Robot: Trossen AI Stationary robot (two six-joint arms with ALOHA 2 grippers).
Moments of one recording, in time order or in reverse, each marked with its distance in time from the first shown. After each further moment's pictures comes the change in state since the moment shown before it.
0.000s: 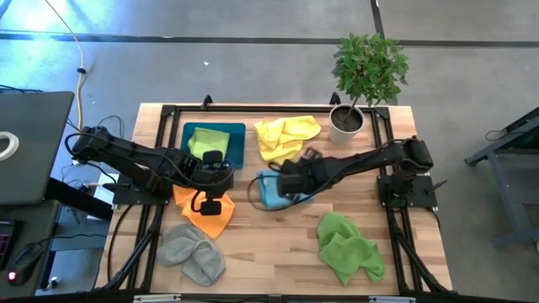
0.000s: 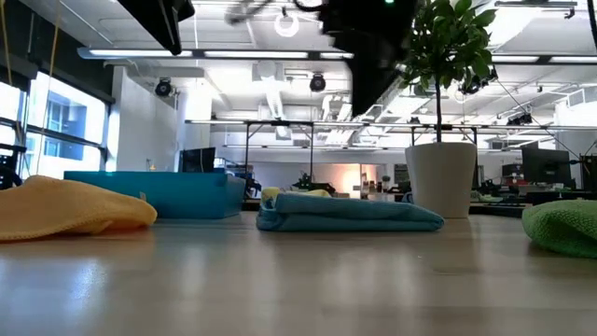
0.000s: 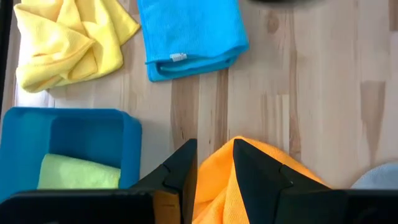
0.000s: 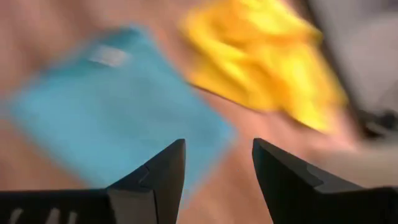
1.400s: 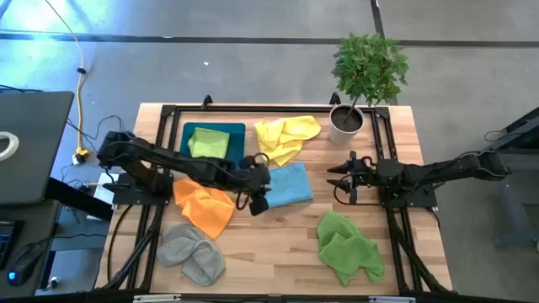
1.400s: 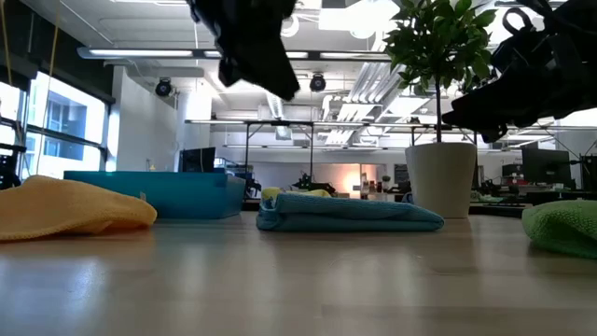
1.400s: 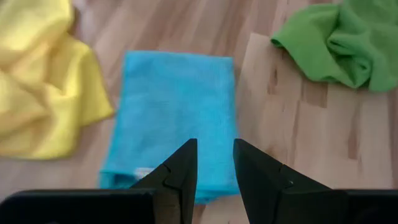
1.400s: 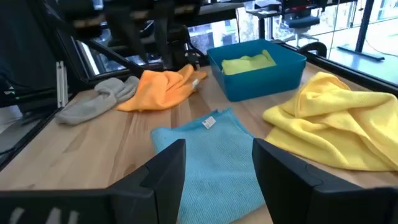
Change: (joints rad) left arm 0.119 0.279 -0.079 0.674 0.010 -0.146; right arm -0.126 -1.275 -1.529 1.494 -0.450 -0.387
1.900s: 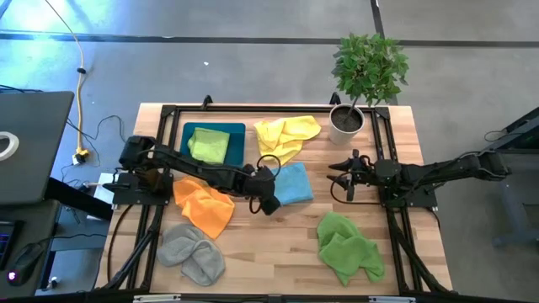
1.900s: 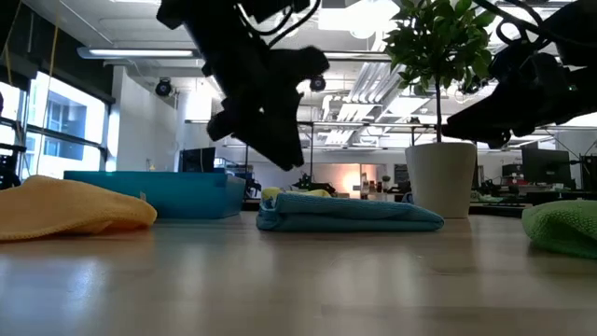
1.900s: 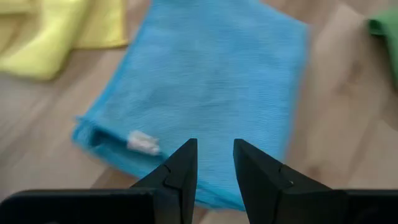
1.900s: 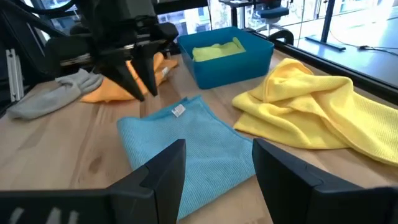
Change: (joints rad) left arm 0.015 0.195 0.000 0.013 -0.068 -0.344; right arm -0.005 0.003 0.000 -0.063 0.107 0.003
